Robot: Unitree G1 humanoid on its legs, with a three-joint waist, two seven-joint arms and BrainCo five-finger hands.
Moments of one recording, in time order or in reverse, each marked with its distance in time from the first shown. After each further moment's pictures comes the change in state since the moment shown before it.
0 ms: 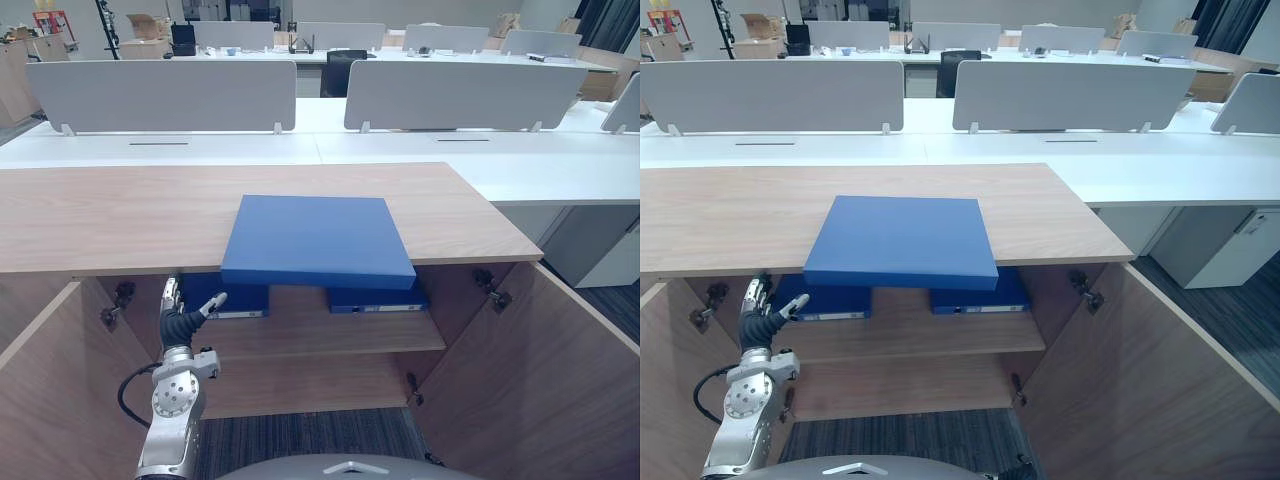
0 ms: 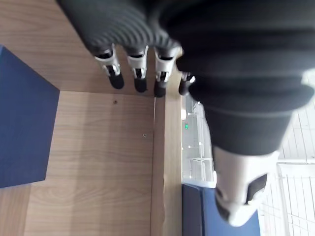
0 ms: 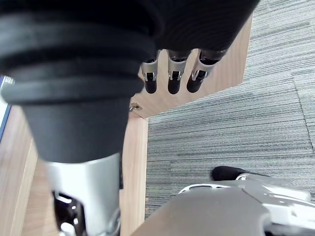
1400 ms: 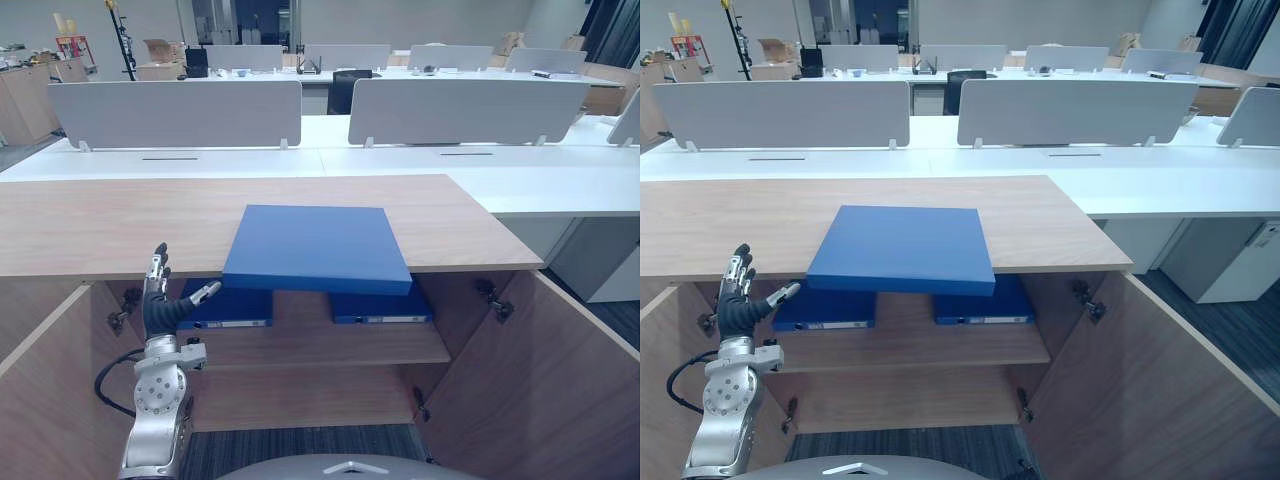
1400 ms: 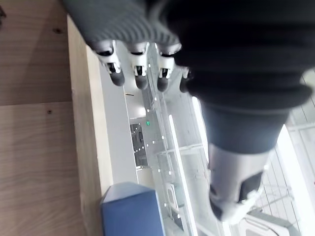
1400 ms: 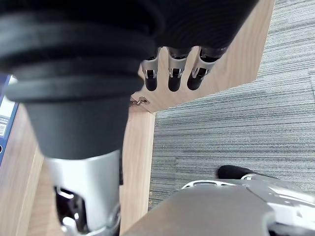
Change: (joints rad) left arm 0.005 0.050 0.038 -0.131 0.165 -0.039 -0.041; right arm 0.002 -0.013 -0.002 0.018 -0.036 0.003 0.034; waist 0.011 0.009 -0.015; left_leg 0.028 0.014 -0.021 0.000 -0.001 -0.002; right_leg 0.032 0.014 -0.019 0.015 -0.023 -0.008
